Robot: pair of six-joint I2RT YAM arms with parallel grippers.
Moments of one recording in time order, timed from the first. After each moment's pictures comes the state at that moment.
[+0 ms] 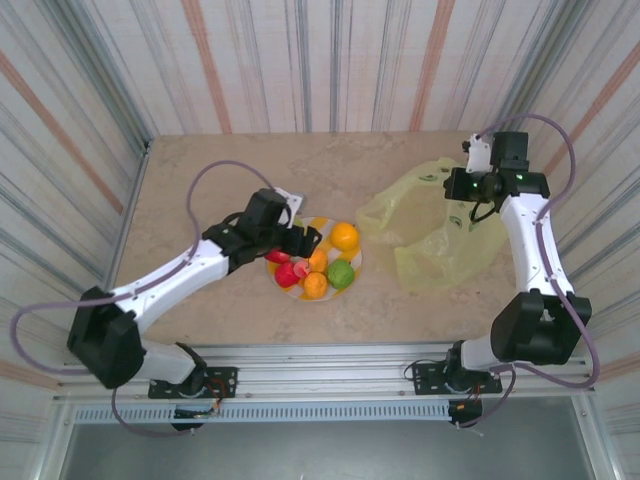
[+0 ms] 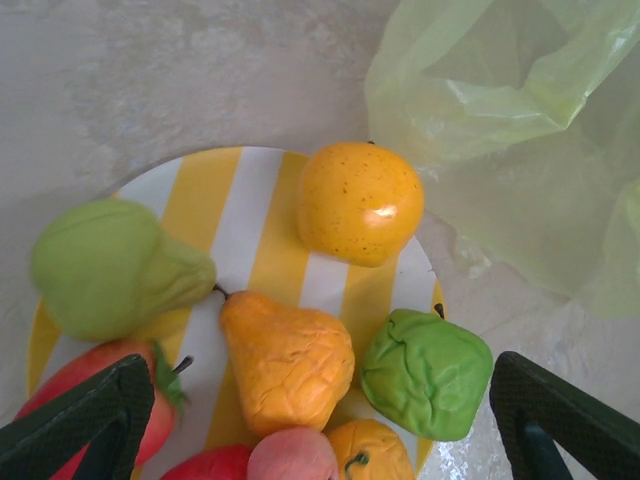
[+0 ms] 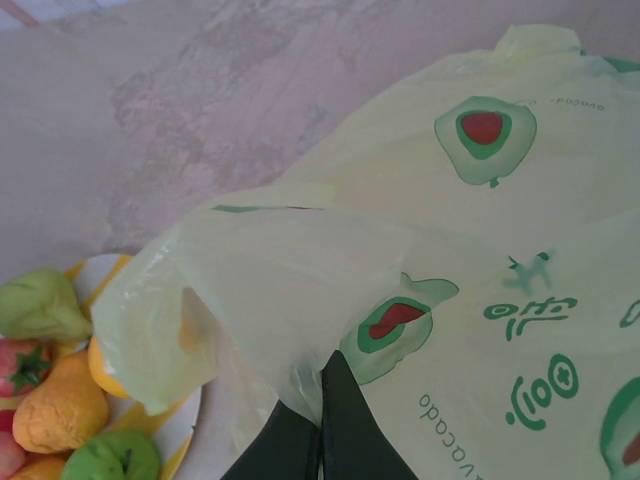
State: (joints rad) left arm -0.69 1.41 1.06 -0.41 0.07 -0.26; right arm -0.10 1.43 1.37 -0.81 -0.37 0.04
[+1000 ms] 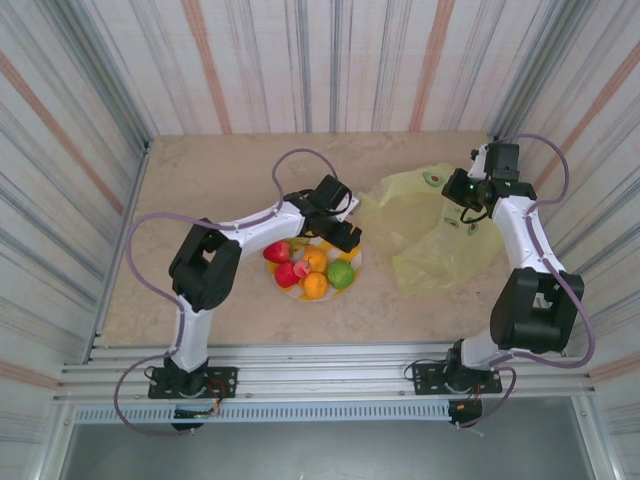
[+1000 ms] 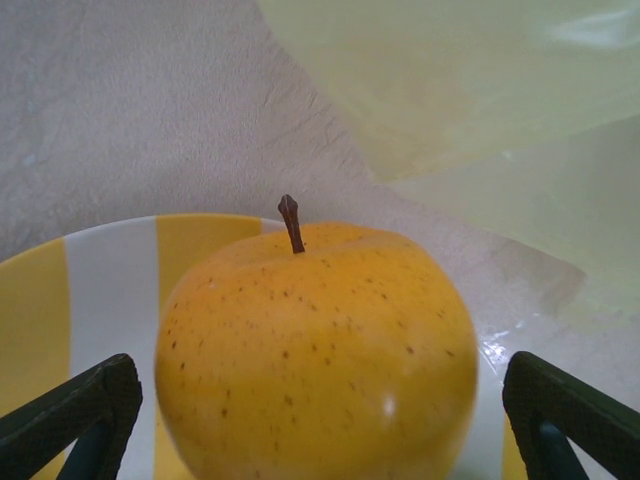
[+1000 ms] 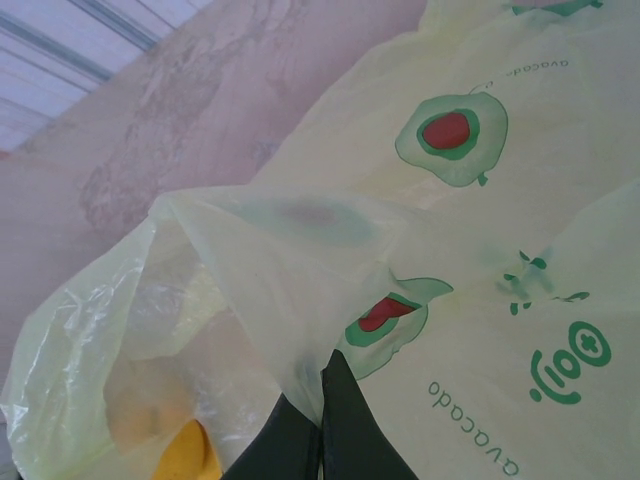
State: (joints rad) left arm -0.74 2.05 1.56 -0.54 0.10 -0.08; right arm -0.13 1.50 1.23 -0.56 -0.34 0.37
